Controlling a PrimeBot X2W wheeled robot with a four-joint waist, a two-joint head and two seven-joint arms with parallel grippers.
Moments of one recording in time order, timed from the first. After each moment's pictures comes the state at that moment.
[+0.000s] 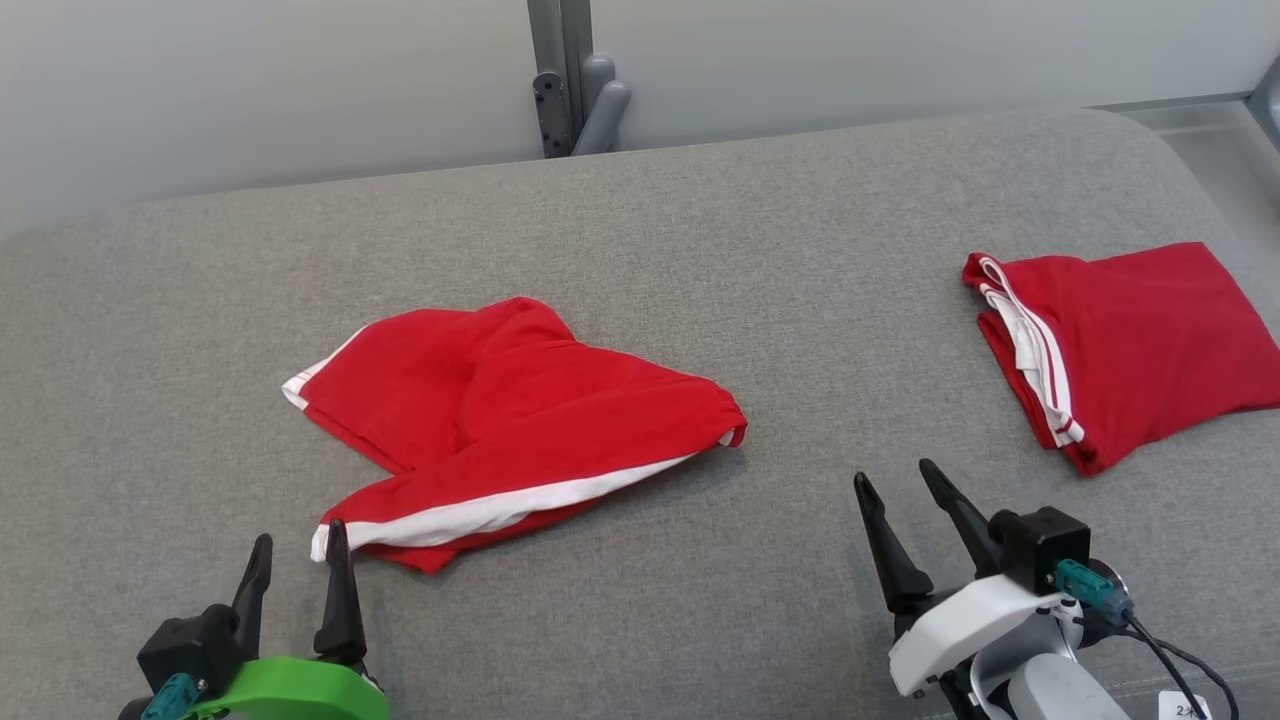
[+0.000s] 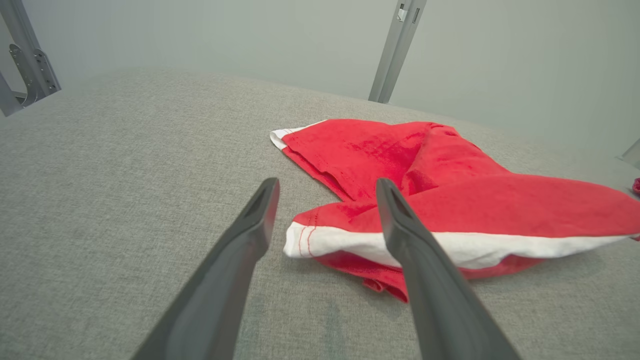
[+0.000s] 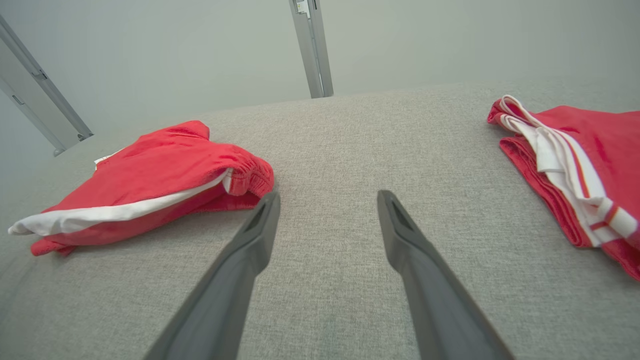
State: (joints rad) left arm -0.04 0.05 0.04 0.36 -0.30 -0.11 -0.26; right arm -0.15 -0.10 0.23 0.39 0.29 0.13 -0.26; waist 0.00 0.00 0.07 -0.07
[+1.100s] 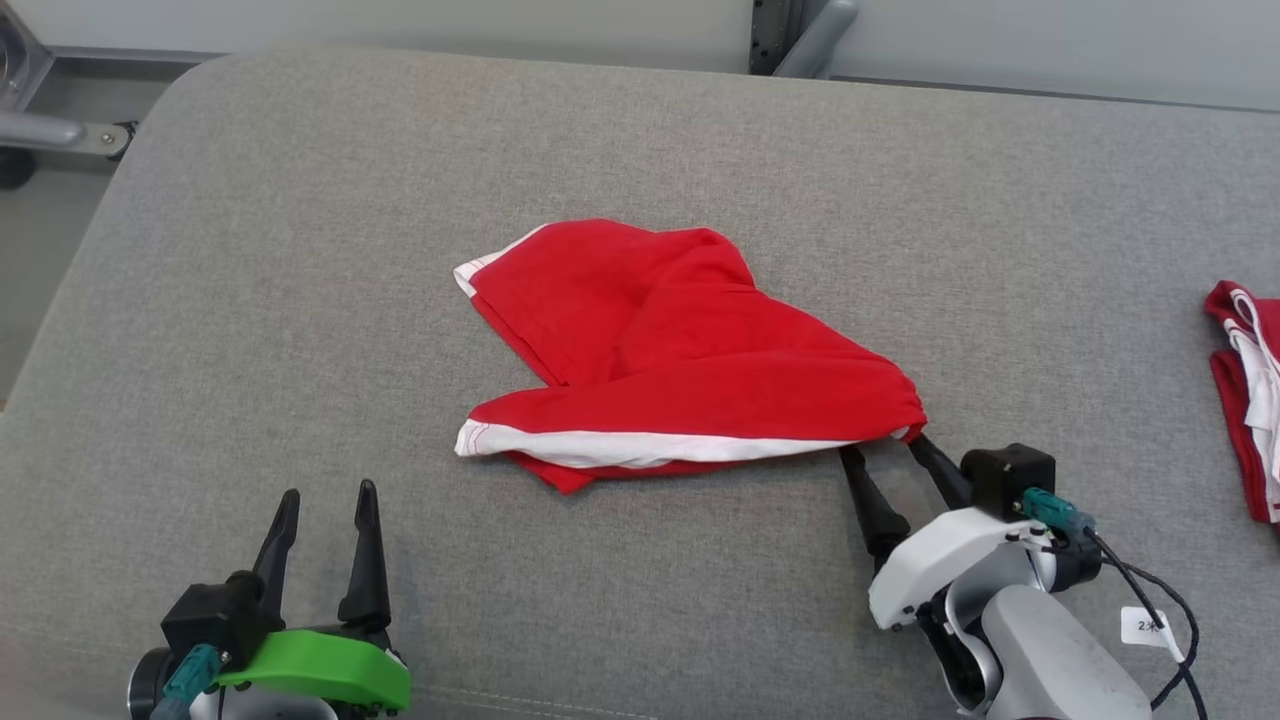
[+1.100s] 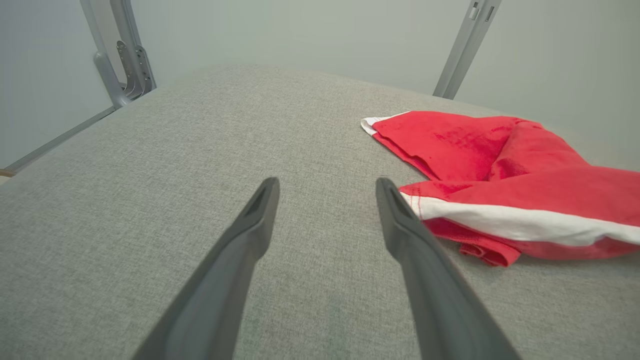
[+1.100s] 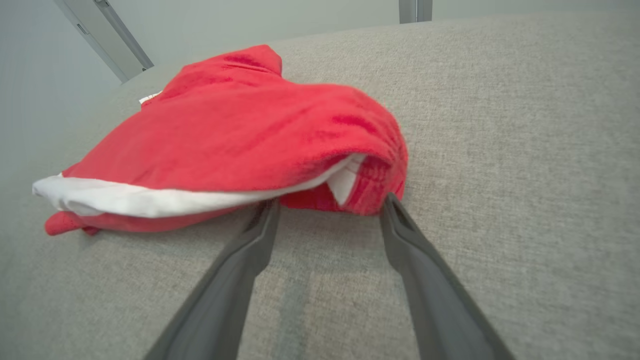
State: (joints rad) left arm -0.05 0.05 -0.01 0.29 -0.26 -0.12 -0.26; right arm -0.33 -0.07 0.26 0.63 0.33 0.13 -0.26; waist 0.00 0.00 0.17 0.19
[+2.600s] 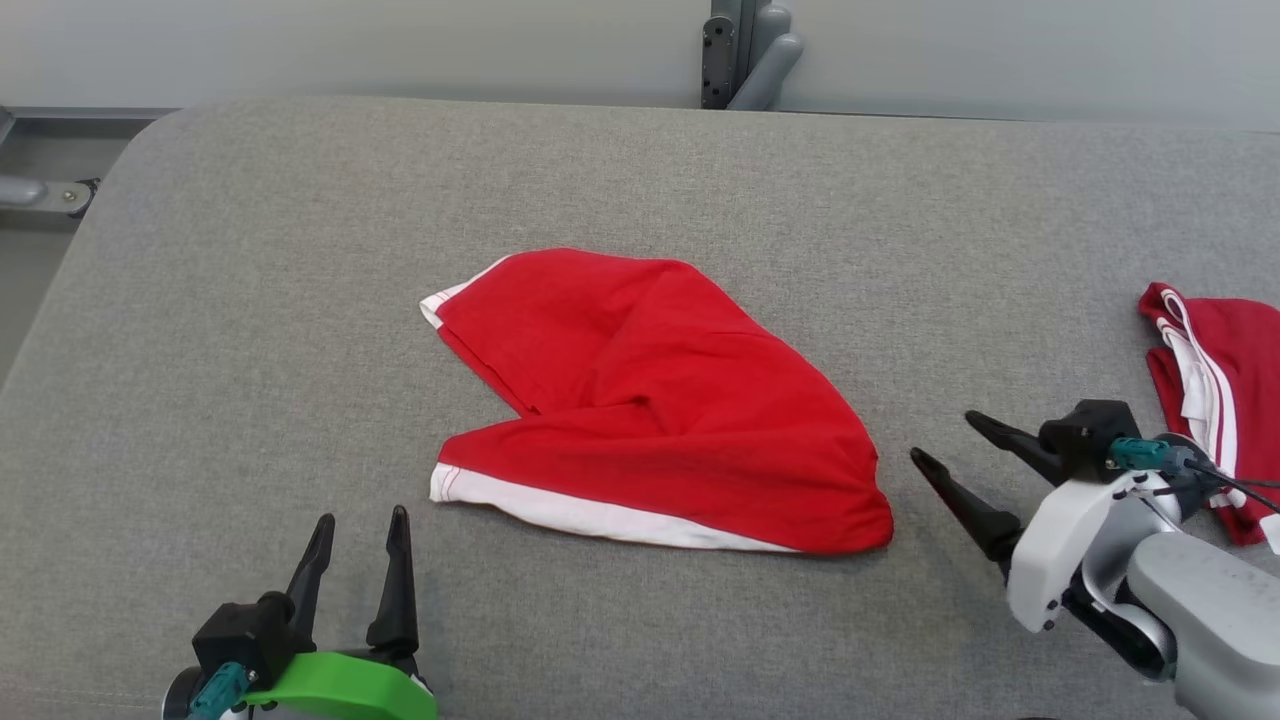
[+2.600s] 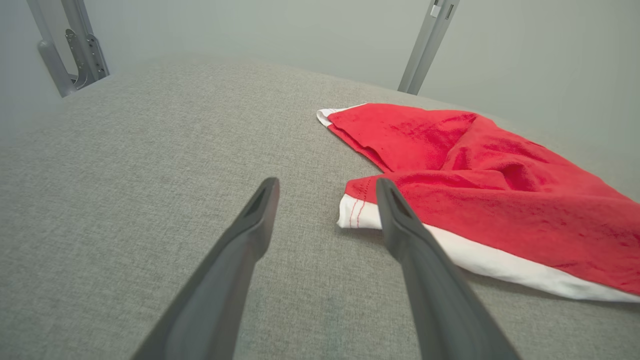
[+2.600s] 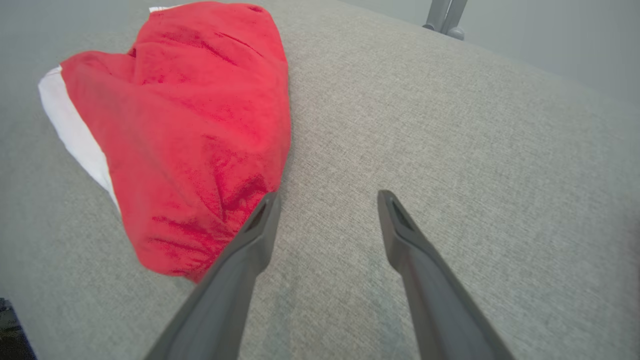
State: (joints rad) left arm -0.02 0.05 -0.06 0.31 -0.30 -0.13 -0.26; right arm -0.52 -0.65 0.92 0.46 0.78 0.13 -0.18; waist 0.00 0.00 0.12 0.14
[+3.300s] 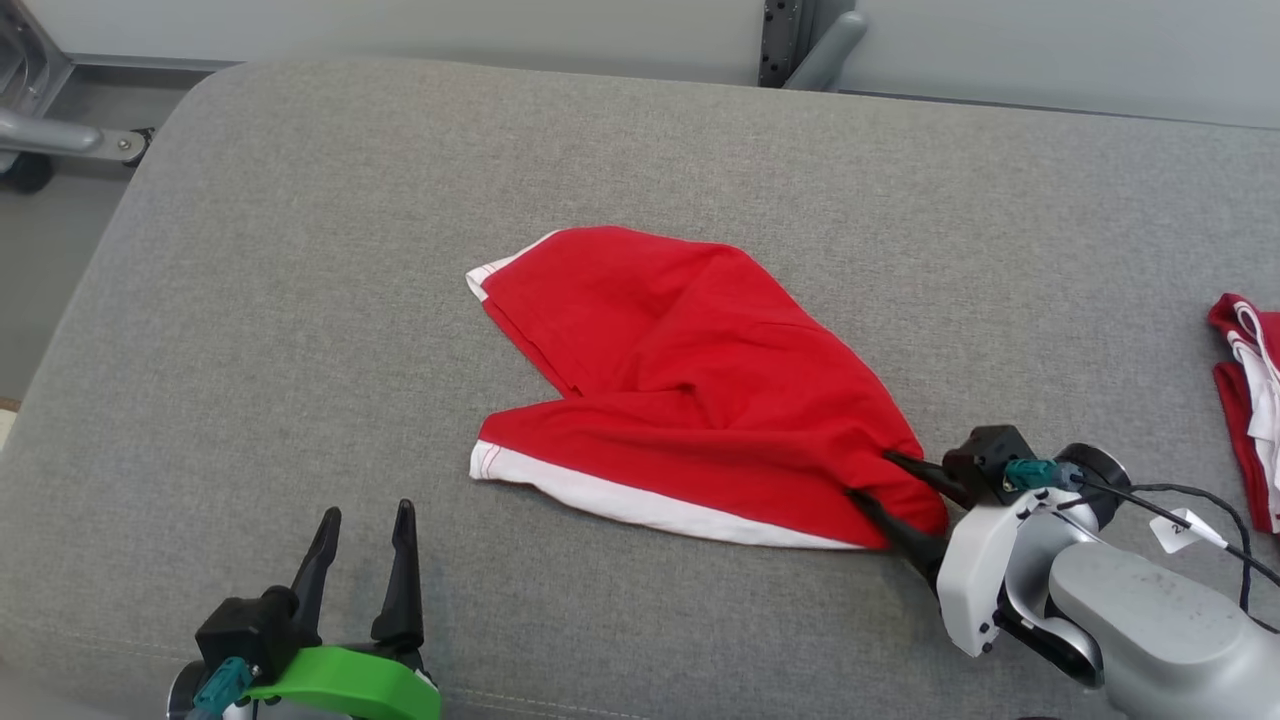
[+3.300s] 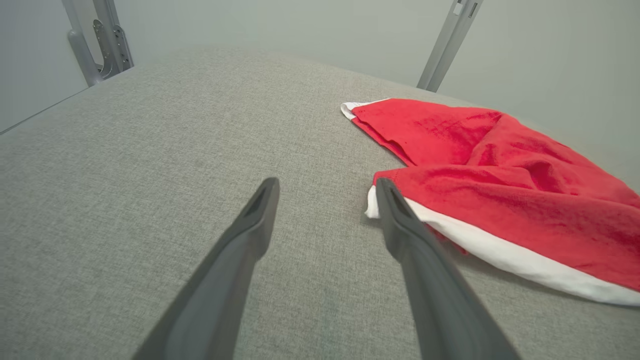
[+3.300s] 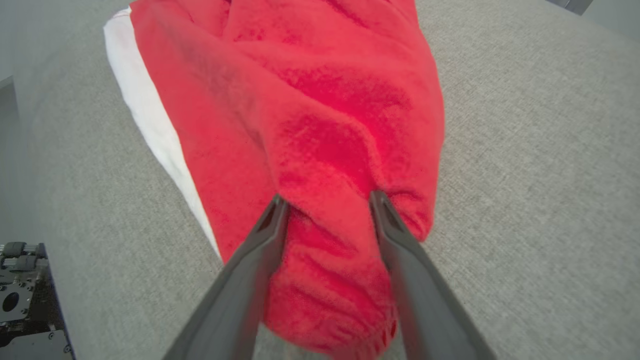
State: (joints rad) left arm -0.03 0.05 -0.07 0.30 -0.31 -0.13 -0.26; right arm -0.59 -0.54 1.08 0.53 0.75 0.13 -0.19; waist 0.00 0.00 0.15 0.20
